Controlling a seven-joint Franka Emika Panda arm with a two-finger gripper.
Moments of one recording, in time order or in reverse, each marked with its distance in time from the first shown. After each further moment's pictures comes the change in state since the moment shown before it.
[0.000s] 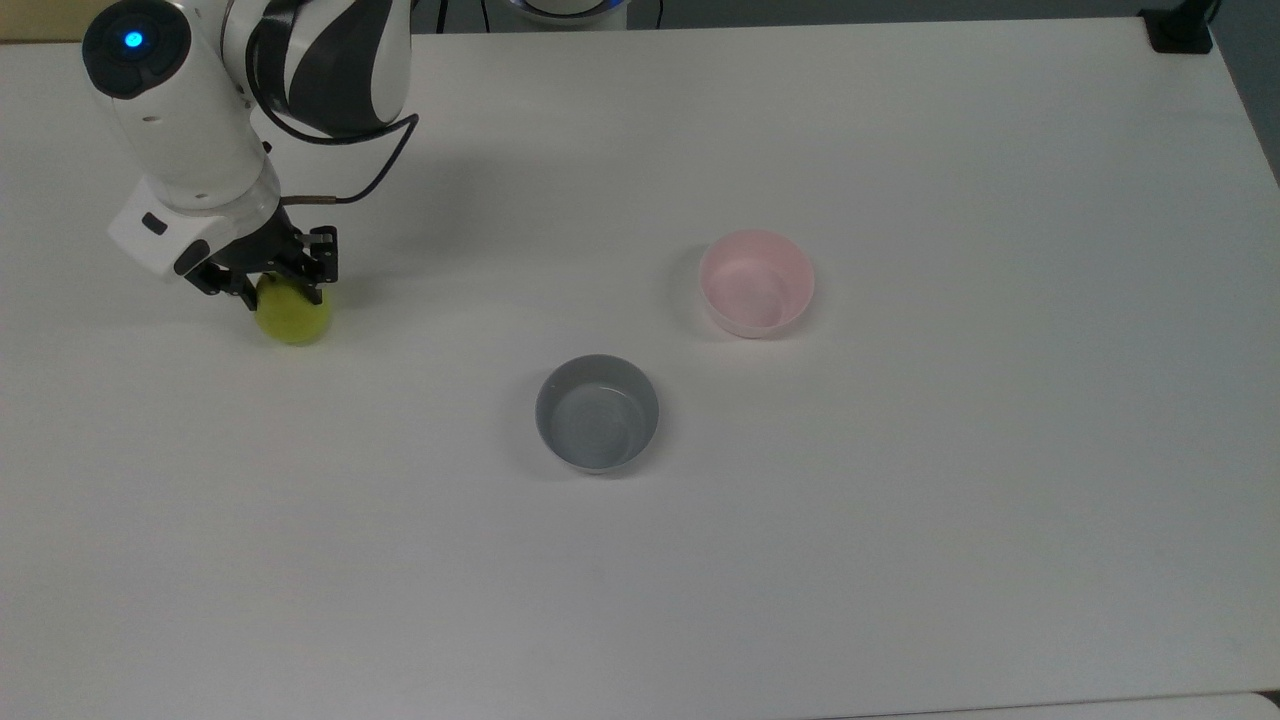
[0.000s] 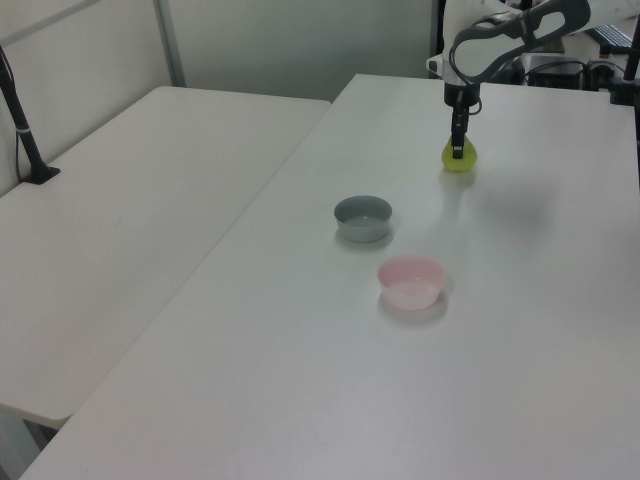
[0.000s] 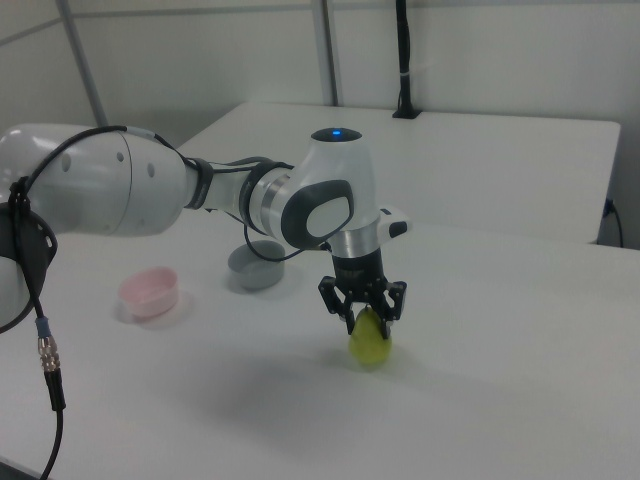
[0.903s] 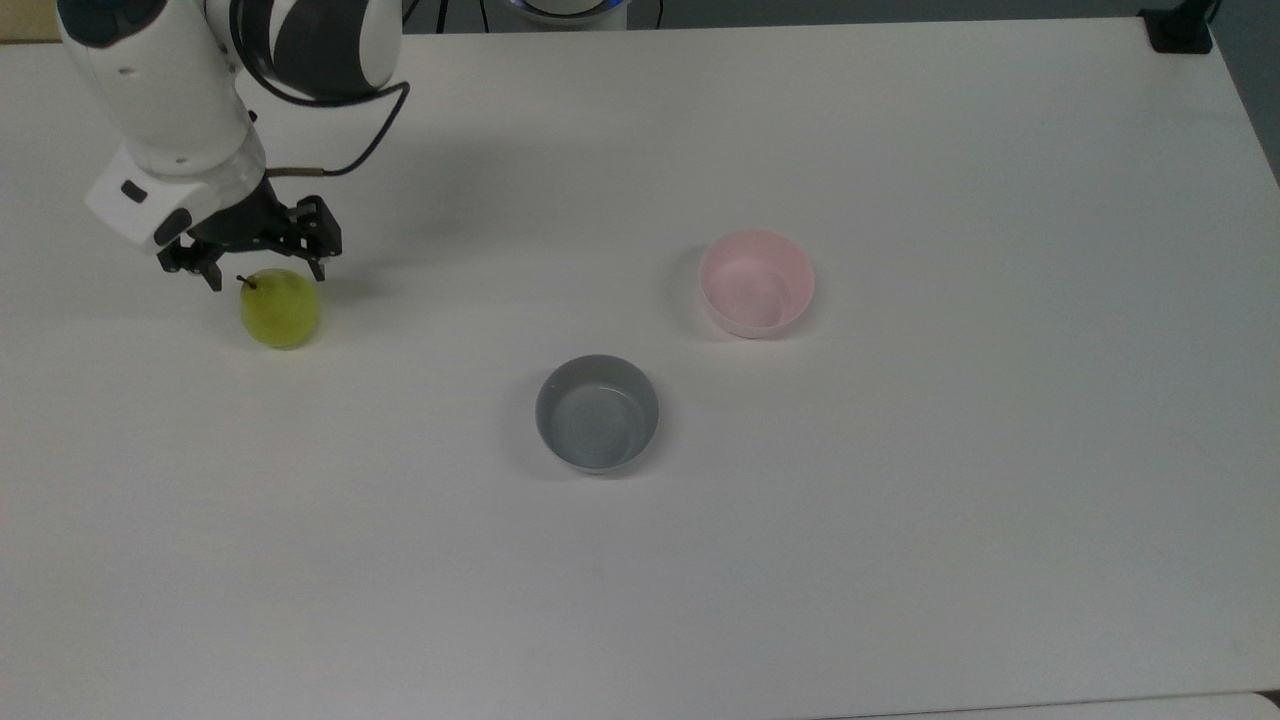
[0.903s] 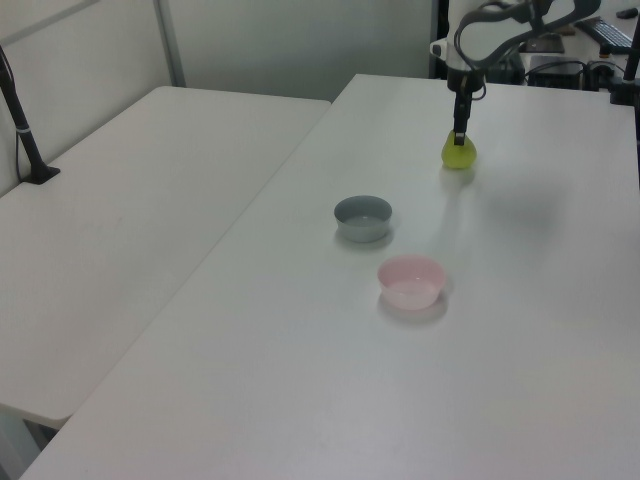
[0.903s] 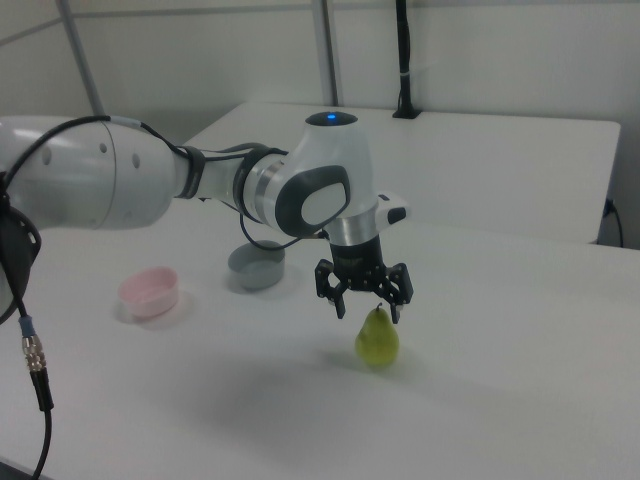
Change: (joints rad) arm -0.004 -0.043 0.000 -0.005 0.000 -0.012 -0.012
